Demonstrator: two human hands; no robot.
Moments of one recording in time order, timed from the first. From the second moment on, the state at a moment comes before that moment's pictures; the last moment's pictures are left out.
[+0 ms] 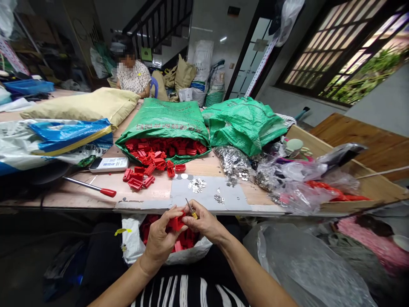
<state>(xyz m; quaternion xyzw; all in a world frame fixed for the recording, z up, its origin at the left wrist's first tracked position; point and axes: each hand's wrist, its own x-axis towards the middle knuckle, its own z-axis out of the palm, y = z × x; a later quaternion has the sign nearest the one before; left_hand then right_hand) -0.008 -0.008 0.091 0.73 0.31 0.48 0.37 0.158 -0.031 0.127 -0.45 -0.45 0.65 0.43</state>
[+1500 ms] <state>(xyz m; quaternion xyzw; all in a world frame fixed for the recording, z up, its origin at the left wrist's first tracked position) -0.007 0.033 0.082 0.72 0.41 0.36 0.43 0.220 0.009 0.110 -0.75 -0.63 0.07 0.22</state>
